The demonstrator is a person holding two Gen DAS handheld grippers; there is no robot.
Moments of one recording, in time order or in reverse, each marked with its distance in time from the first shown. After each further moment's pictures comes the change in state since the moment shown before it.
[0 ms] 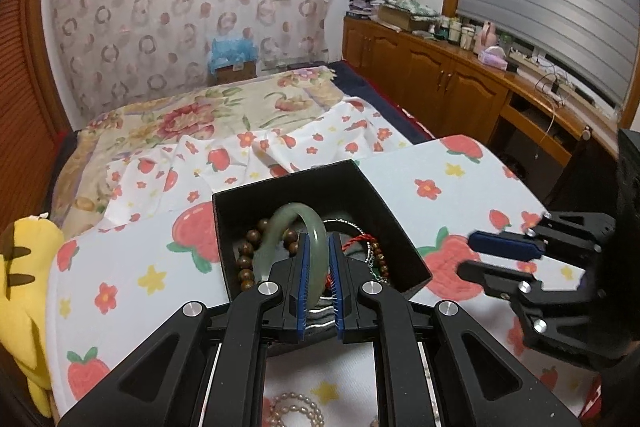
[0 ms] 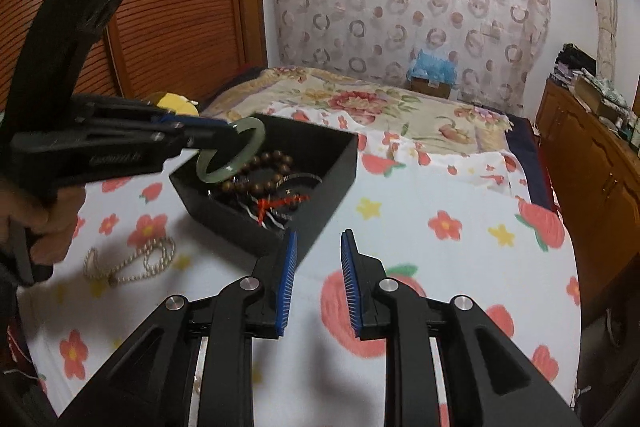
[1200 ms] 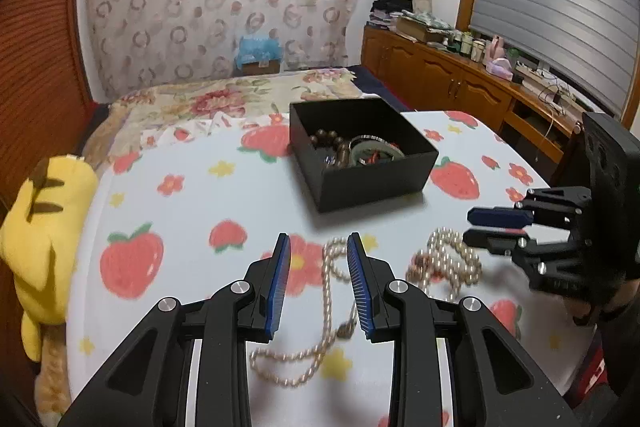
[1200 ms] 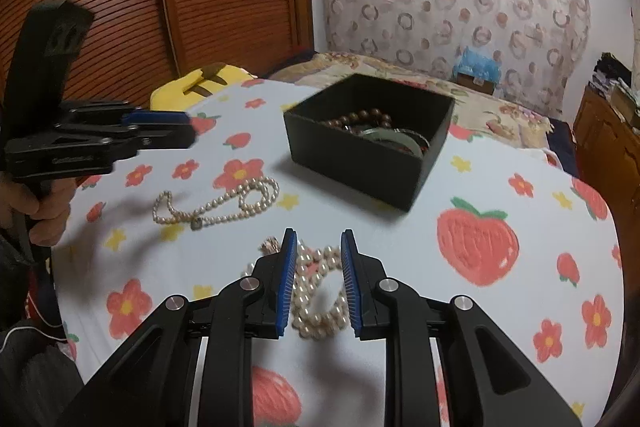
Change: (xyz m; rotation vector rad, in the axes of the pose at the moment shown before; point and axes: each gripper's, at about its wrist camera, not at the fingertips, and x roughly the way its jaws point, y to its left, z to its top) left arm -0.089 0.037 -0.114 -0.083 -0.046 0.025; right arm -0.021 0.068 -0.044 -0.075 0.037 0.131
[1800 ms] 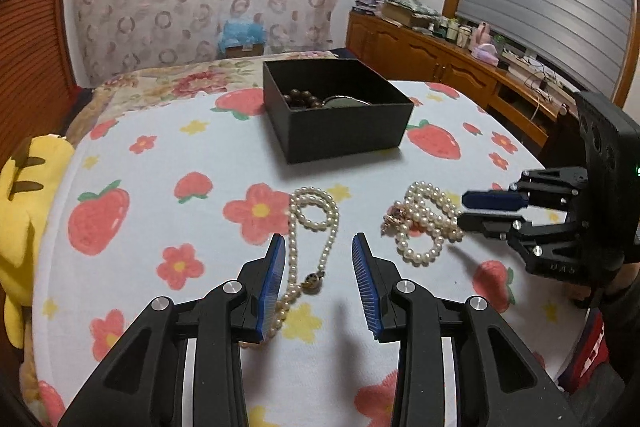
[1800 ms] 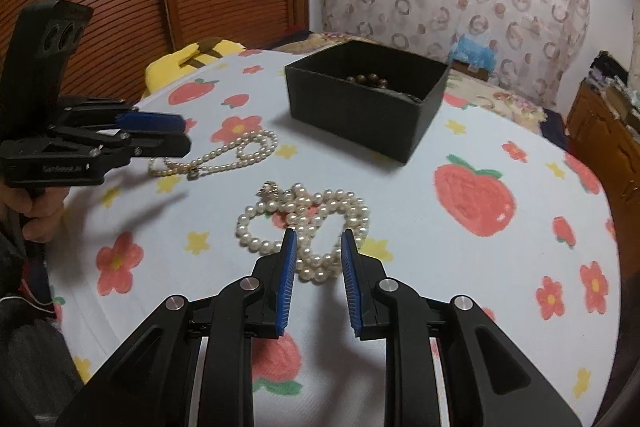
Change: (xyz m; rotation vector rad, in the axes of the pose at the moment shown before) left arm 0.012 -0.016 -0.032 0.011 0.049 -0.058; right arm -0.002 0.007 -0.026 -0.027 0.056 -0.055
